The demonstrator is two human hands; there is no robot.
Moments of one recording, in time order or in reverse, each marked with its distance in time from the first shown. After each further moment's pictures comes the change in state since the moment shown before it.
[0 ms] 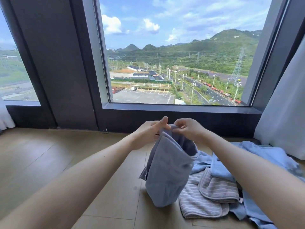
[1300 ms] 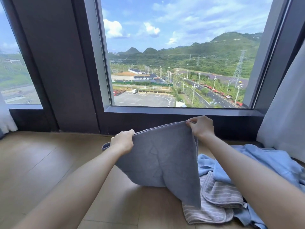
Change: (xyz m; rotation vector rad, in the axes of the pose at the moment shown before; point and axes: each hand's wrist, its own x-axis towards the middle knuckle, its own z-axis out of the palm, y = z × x) left_hand -0.005 -0.054 -0.055 1.085 0.369 -0.372; right_hand 0.006 -0.001 -0.007 -0.073 0.463 0.228
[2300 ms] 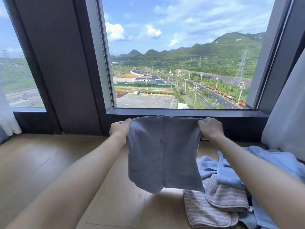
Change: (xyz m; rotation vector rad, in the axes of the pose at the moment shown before) left_hand 0.023 0.009 -0.032 -1.181 0.228 -0.528; right_hand 0.013 0.014 -0.008 0.066 0.059 0.133
